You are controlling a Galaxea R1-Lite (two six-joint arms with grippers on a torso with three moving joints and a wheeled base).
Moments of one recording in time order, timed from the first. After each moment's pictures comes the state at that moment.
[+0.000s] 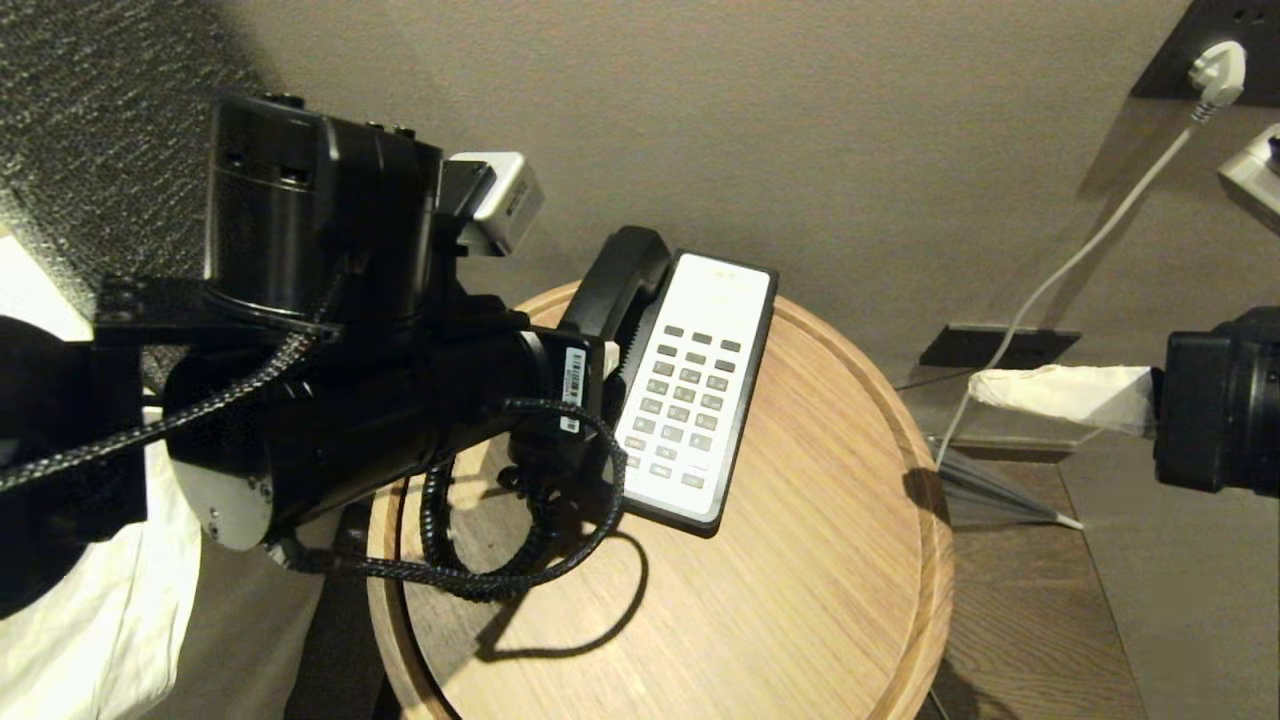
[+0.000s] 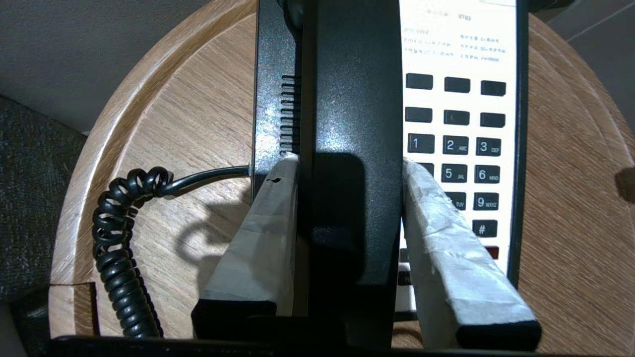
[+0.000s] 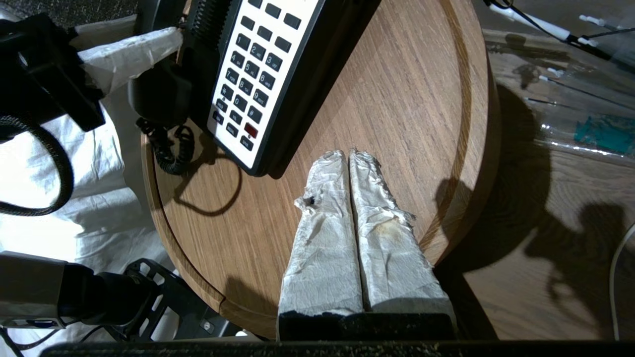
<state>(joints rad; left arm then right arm) -0.84 1.52 -1.14 -0.06 0.36 -0.16 0.69 1.19 -0.99 0.14 -0.04 0.40</state>
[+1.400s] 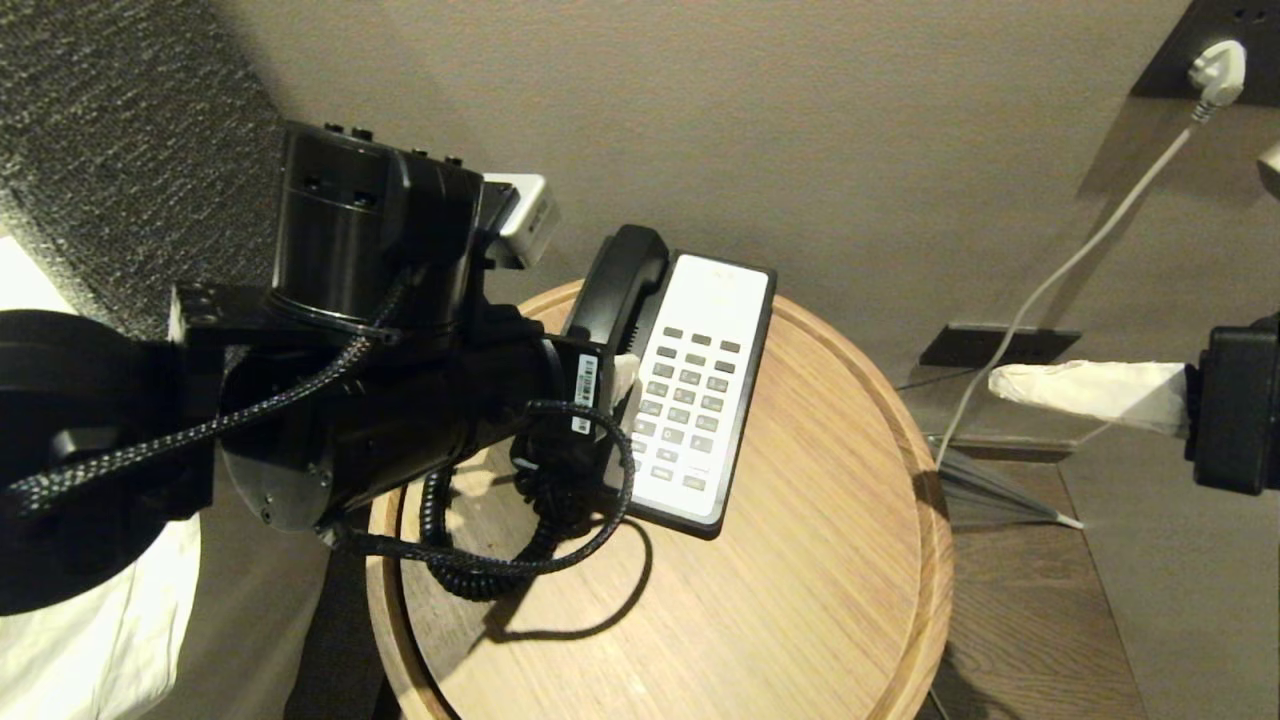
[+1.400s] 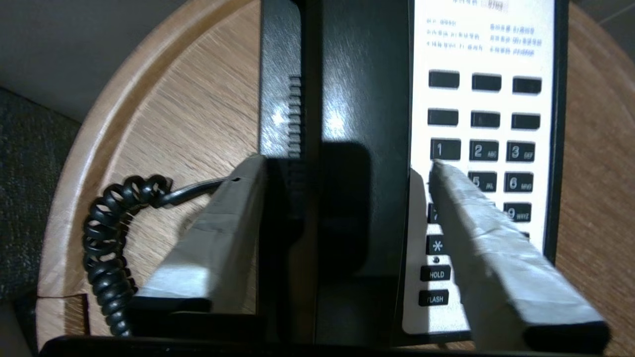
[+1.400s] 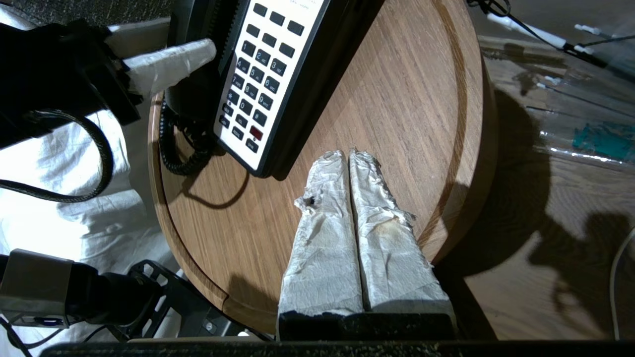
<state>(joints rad) -0.82 1.57 -1.15 -0.06 0.35 -0.15 0.69 1.16 -0.99 0.14 -0.04 0.40</state>
